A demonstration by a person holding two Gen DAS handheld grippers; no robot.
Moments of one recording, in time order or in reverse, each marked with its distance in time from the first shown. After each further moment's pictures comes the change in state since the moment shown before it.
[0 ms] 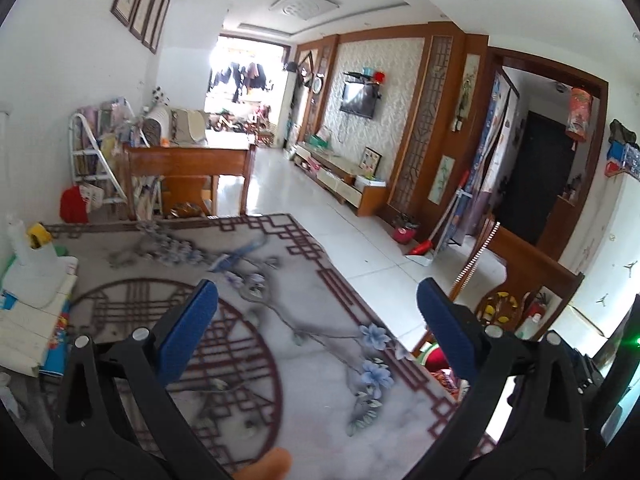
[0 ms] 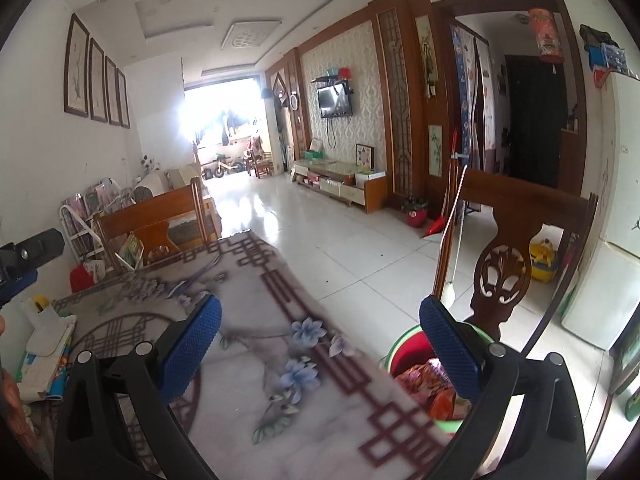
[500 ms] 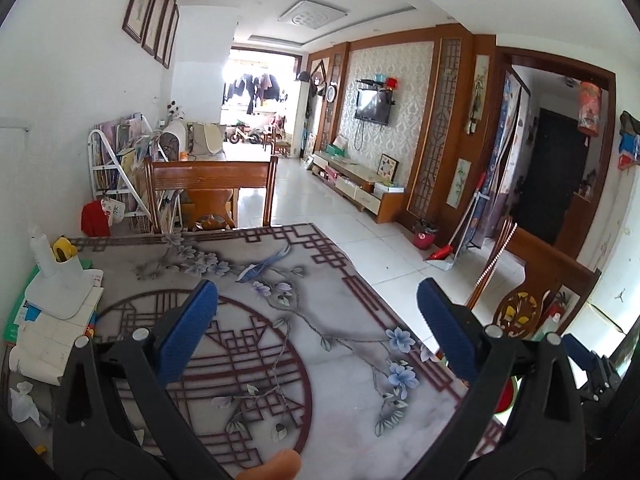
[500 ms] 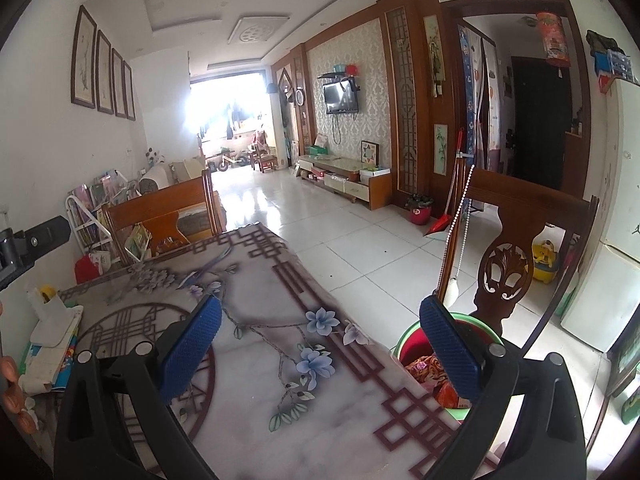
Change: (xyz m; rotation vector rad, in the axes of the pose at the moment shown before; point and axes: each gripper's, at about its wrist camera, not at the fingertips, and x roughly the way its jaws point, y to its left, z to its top) left arm -0.017 0.011 0.001 0.024 -0.035 0.070; right arm -0.016 0.024 -0.005 -0.029 0.011 0.003
